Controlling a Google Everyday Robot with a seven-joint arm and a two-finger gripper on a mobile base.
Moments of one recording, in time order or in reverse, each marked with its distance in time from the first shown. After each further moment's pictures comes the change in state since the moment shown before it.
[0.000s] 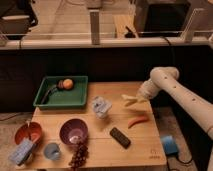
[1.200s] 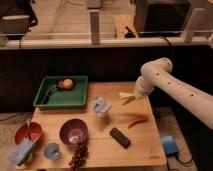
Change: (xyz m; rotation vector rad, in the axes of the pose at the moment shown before) arm -0.031 -0.005 -0.008 0.007 0.152 -0.057
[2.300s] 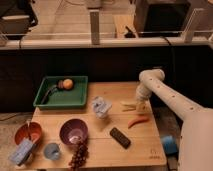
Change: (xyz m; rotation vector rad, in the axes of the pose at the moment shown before) arm 0.050 0.016 0.117 -0.188 -0.015 0.098
